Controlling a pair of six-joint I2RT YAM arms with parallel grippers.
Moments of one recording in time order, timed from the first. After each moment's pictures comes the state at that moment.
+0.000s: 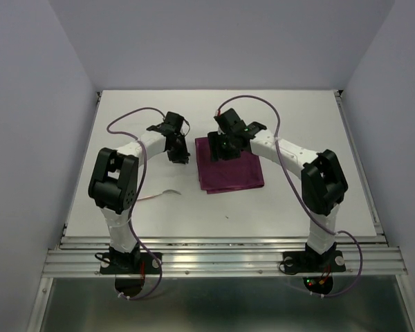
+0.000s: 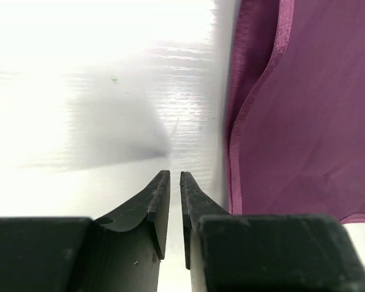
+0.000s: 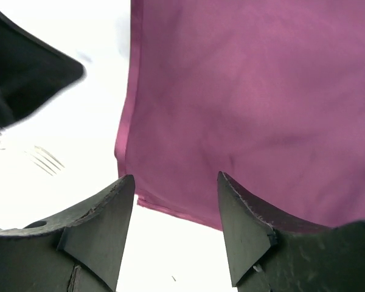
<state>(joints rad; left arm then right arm) -0.37 1.89 1.28 -0.51 0.10 -0.52 0.68 1.96 1.62 -0.63 -0.06 0.42</state>
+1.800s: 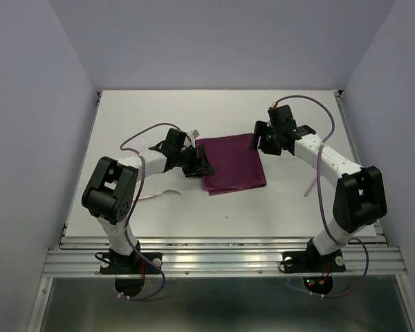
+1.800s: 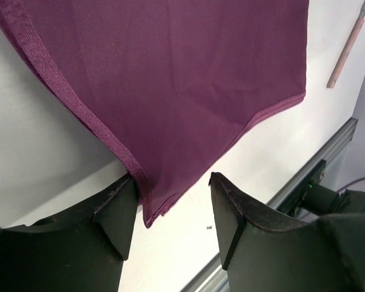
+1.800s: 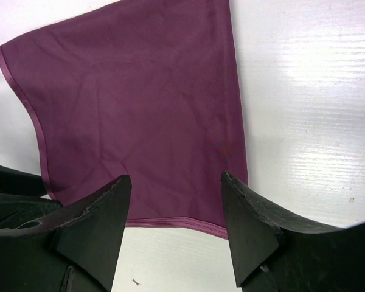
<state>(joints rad) -0.44 1.75 0.97 -0.11 0.52 -0.61 0.35 1.63 1.25 -0.49 -0.02 0.50</state>
